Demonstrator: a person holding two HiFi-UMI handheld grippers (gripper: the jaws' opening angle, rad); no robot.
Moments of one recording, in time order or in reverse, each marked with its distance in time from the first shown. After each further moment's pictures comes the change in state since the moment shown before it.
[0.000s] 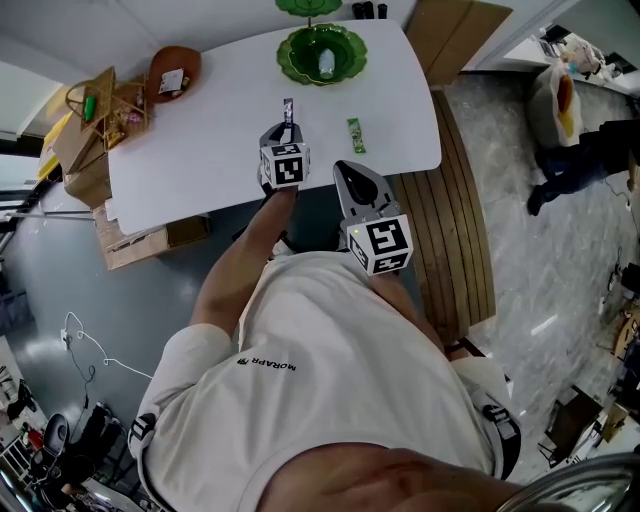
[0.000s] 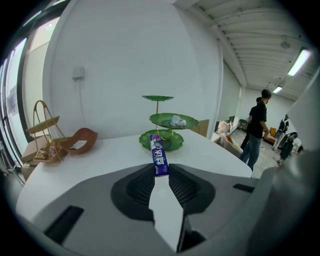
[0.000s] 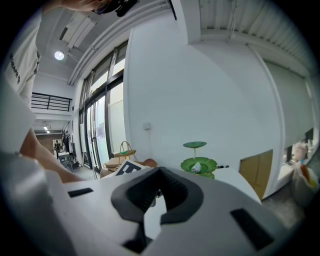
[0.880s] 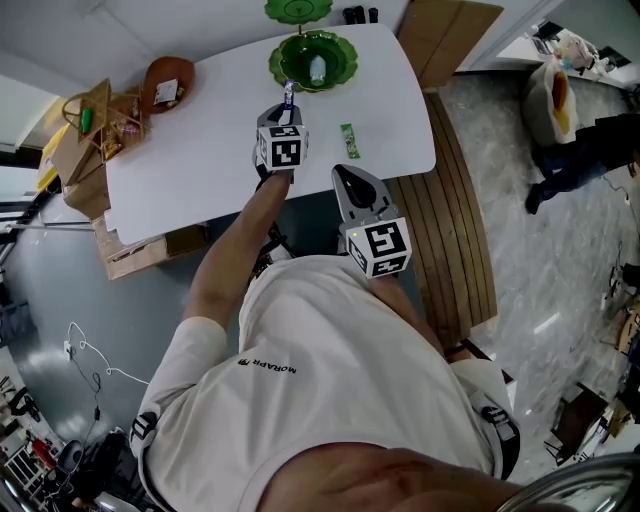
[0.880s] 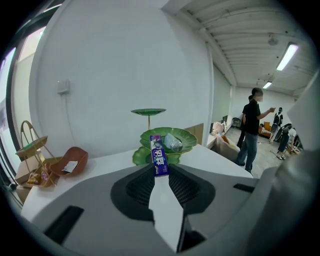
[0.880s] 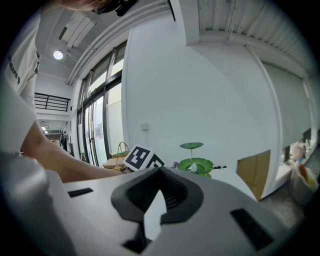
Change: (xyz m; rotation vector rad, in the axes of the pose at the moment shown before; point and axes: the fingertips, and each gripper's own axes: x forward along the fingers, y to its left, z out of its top) left arm 0.020 -0.015 0.068 0.092 -0.068 -0.048; right arm -0.004 -0.014 0.001 0.006 -0.009 -0.020
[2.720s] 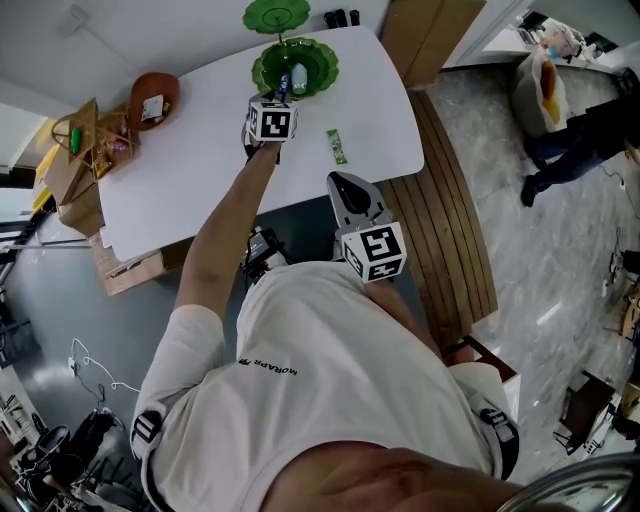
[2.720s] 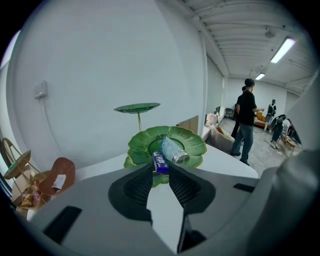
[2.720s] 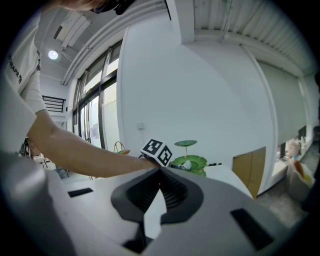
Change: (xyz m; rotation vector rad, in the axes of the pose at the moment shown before) left arm 0.063 -0.007 0.032 0.095 0.078 -0.065; right arm -0.011 -0.020 -0.008 0.025 0.012 -0.037
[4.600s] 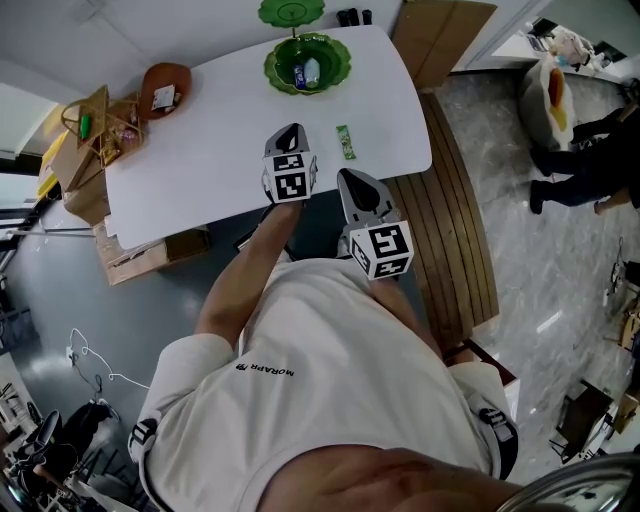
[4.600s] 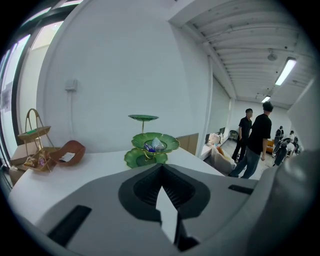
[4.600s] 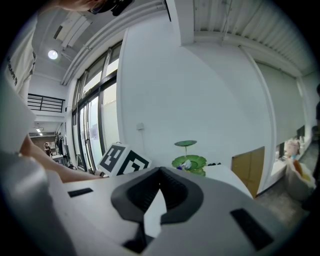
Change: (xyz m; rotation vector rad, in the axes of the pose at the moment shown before) left arm -0.105 -0.050 -0.041 -0.202 -0.159 0.012; right arm -0.003 0.003 -0.001 0.010 -0.004 -0.009
